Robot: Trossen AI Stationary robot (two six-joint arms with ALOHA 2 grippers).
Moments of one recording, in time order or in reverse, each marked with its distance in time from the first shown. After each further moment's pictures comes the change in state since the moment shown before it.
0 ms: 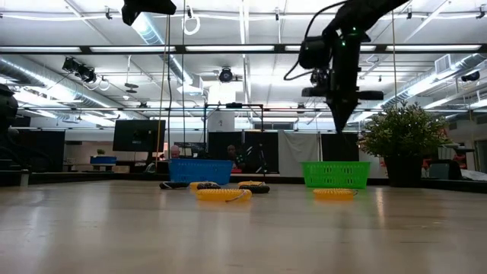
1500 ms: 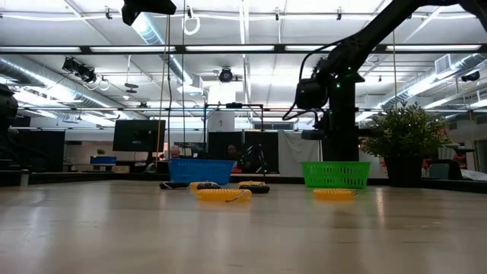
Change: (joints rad) left arm 0.000 0.000 0.000 0.000 0.000 -0.003; right arm -0.031 0.164 -0.152 0.226 -0.035 -0.050
